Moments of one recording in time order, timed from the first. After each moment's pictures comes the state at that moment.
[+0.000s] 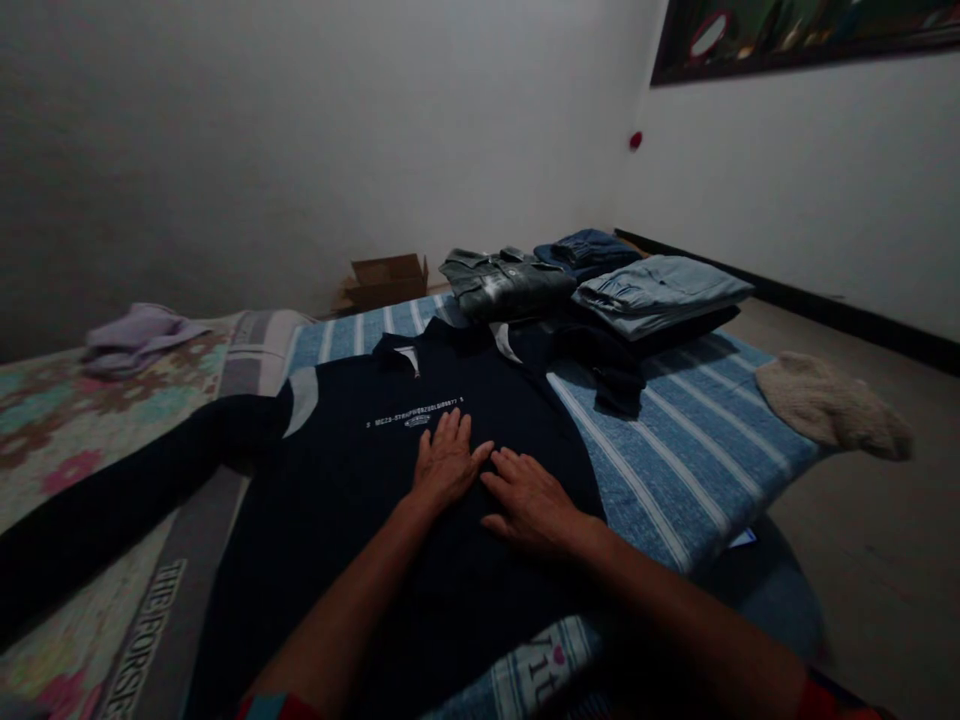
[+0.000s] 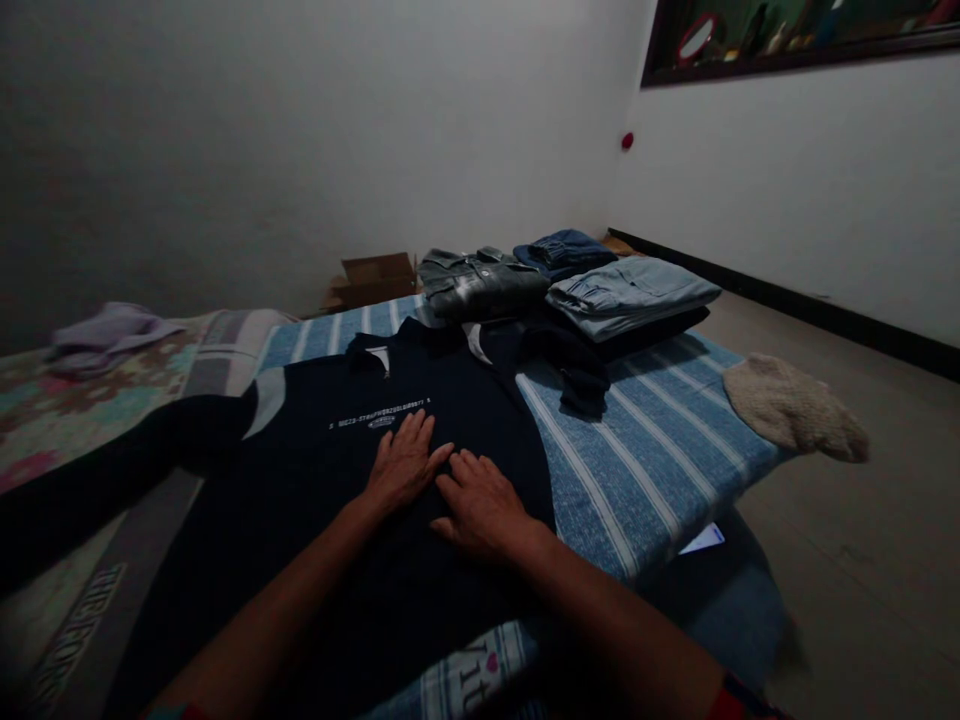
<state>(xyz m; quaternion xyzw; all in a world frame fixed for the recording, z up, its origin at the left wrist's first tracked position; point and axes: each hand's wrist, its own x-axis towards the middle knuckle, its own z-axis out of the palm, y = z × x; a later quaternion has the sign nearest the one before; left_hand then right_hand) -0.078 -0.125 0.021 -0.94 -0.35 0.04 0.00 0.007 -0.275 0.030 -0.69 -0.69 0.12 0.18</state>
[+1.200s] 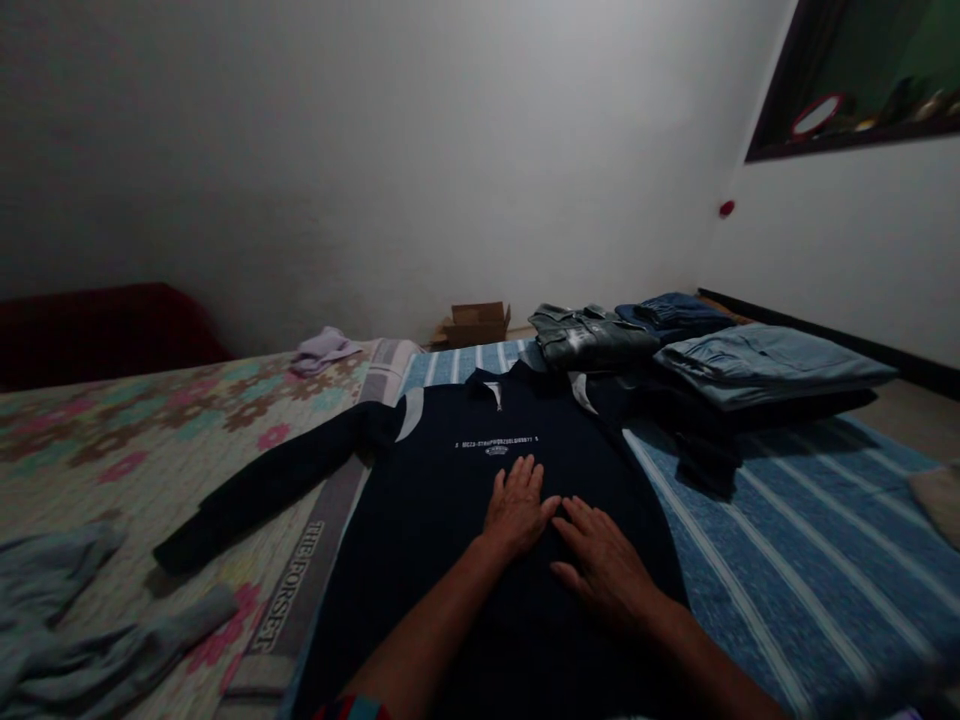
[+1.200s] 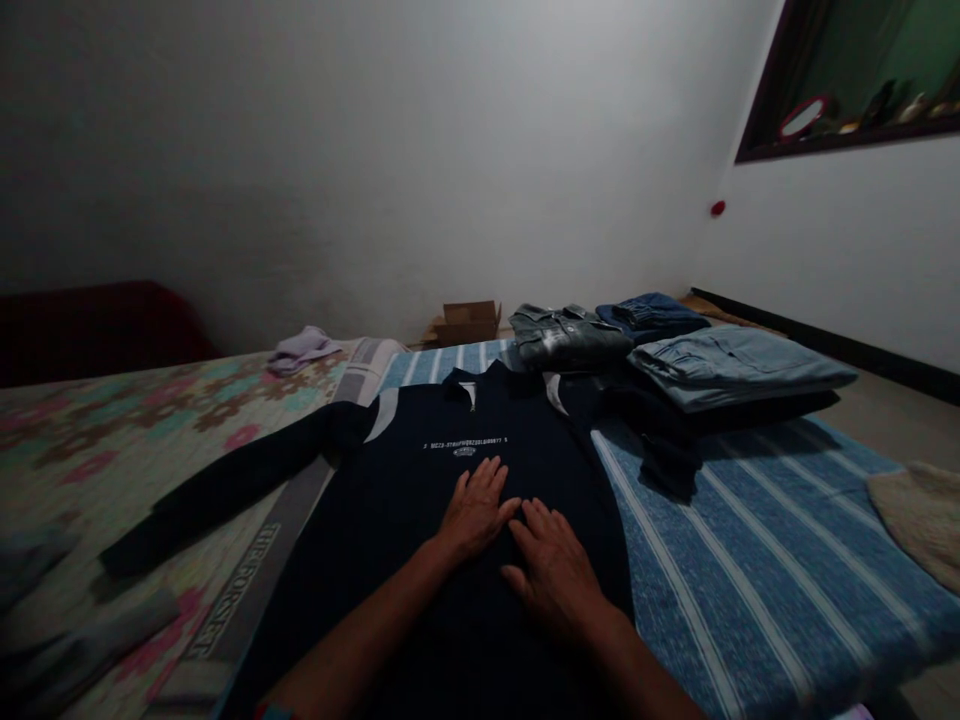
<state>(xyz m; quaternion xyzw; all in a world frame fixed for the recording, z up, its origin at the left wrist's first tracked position) -0.102 -0.142 0.017 -0.94 -0.35 0.01 -0.05 -0.001 -0.279 0.026 -0.71 -0.66 0.19 0.16</state>
